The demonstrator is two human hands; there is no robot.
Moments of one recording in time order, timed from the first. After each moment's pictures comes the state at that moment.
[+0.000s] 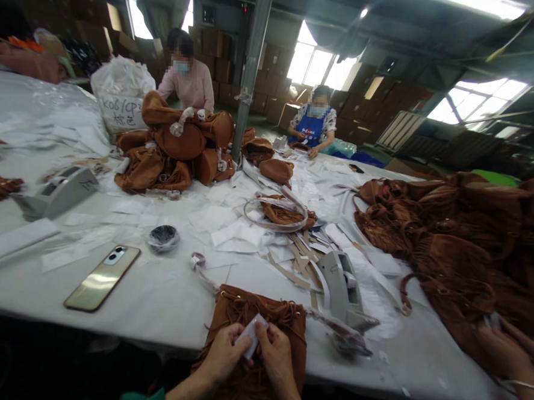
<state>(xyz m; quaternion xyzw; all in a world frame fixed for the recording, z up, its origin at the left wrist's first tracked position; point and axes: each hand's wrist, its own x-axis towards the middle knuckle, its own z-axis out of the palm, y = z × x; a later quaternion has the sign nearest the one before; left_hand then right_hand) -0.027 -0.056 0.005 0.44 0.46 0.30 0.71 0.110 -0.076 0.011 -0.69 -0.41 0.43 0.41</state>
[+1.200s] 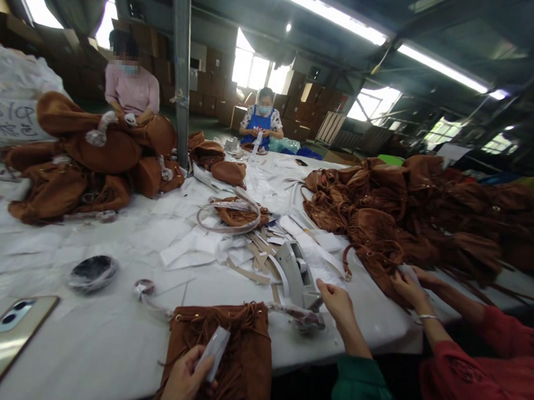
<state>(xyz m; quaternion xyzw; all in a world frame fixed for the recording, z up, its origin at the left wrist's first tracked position) -0.020 -0.064 0.004 0.43 0.47 0.29 0.72 0.365 -0.067 0.082 -0.89 -0.35 0.11 0.29</state>
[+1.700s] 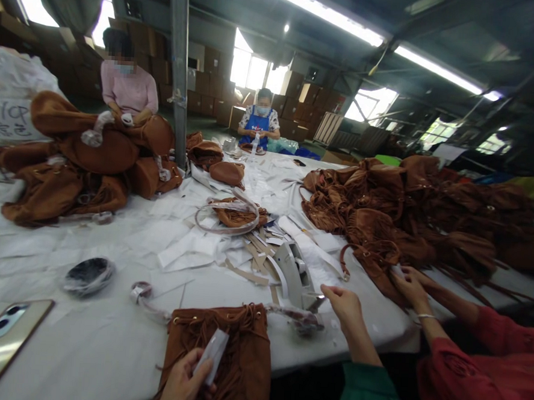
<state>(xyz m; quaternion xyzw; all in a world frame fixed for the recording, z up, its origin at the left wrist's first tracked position) -0.020 -0.064 0.003 0.43 0.47 0.27 0.72 0.378 -0.080 0.085 -0.88 -0.33 0.11 0.32</state>
